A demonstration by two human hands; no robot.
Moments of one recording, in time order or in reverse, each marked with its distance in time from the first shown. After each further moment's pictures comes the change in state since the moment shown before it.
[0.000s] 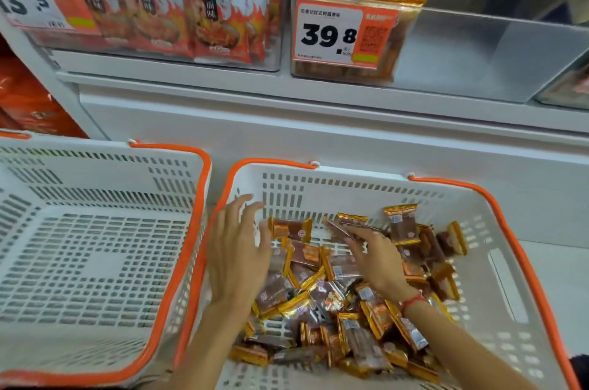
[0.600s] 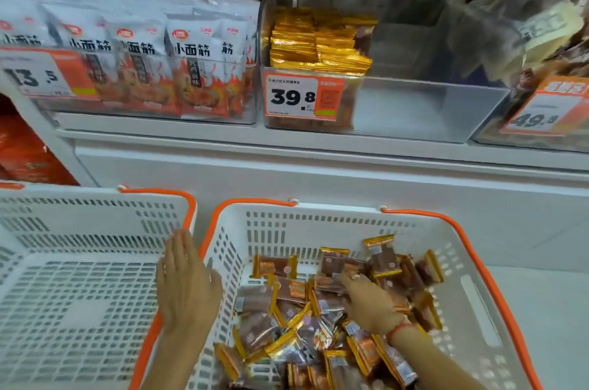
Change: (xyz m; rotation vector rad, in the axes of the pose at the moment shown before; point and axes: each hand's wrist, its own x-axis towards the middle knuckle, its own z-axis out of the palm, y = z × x) left_hand 0.016 -0.043 -0.003 0.367 -0.133 -0.169; right_hand -0.005 0.012 -0.014 -0.340 -0.458 -0.027
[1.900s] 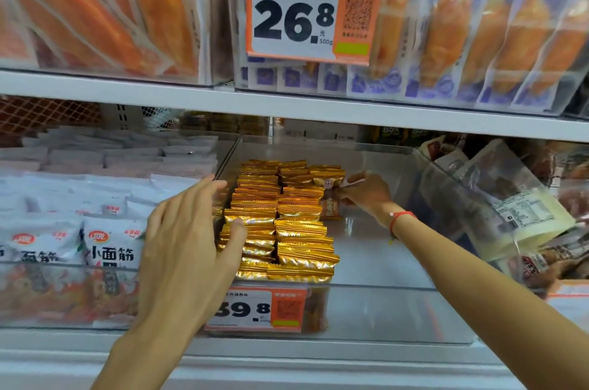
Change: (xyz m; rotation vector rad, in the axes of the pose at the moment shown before) left_hand 0.185 0.171 -0.199 -0.357 0.521 0.377; right_hand 0.180 0.020 -0.417 0.778 0.787 0.044
